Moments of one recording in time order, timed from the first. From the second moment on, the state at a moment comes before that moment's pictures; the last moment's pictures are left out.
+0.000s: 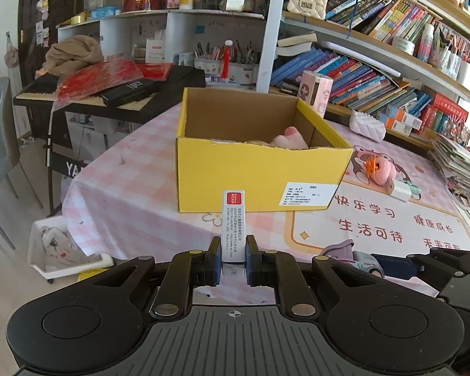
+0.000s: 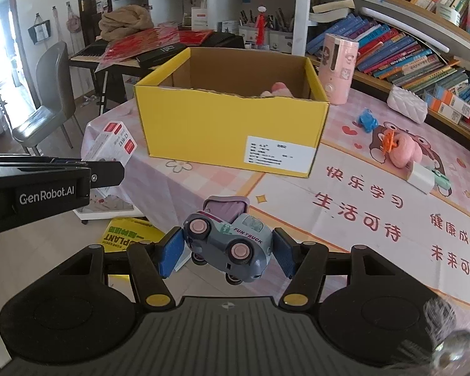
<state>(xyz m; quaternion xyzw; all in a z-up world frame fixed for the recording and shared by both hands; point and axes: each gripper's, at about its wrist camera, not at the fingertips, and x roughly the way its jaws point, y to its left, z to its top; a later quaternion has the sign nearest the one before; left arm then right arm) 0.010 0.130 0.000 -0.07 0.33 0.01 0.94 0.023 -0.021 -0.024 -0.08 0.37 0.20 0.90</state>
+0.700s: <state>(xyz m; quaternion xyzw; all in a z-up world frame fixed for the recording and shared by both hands) 0.062 0.124 0.058 -0.04 0.22 0.00 0.97 0.087 -0.036 0.035 -0.04 0.26 0.16 0.95</state>
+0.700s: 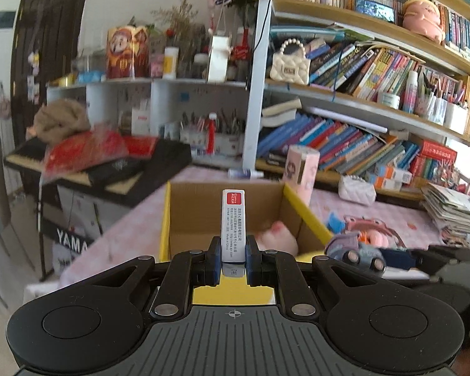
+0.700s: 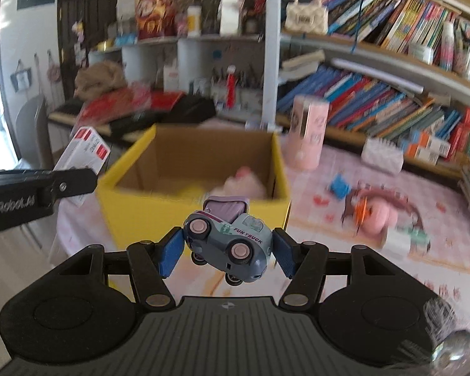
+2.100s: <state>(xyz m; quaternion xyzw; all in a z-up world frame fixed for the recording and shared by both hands) 0.220 0.098 -0.017 0.01 0.37 0.09 0.92 0.282 -0.016 0.009 -0.06 0.29 0.27 0.91</state>
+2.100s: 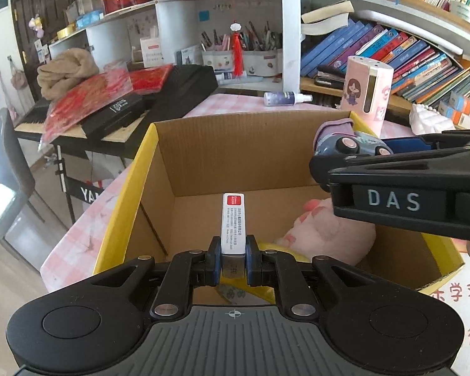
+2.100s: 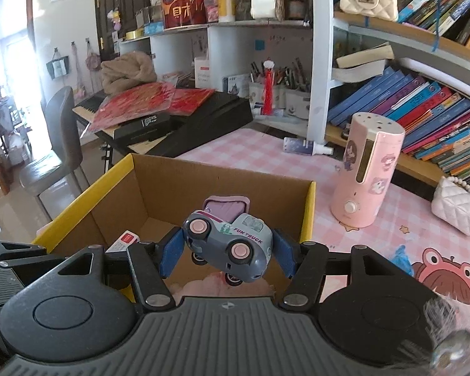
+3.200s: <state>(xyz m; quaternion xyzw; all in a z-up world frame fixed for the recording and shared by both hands) 0.229 0.093 -0.025 0.04 0.38 0.10 0.92 0.309 -0.002 -0.005 -0.08 0.32 0.28 0.90</state>
